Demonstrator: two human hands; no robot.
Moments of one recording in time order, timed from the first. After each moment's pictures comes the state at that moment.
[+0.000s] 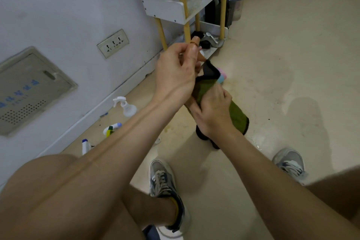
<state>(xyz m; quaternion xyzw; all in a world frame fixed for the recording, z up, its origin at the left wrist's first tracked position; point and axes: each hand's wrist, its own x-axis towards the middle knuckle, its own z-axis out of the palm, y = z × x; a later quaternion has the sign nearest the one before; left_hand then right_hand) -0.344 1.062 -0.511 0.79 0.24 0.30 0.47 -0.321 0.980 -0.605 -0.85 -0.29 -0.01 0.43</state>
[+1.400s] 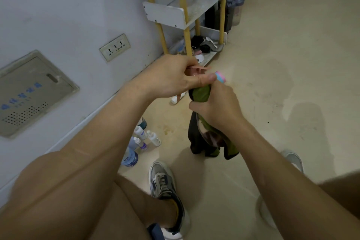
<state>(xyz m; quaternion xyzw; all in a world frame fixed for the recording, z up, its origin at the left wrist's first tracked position) -0.350 1.101 -0.486 0.99 0.07 0.01 0.16 -0.305 0.967 -0.568 -0.85 -0.30 0.06 0.42</state>
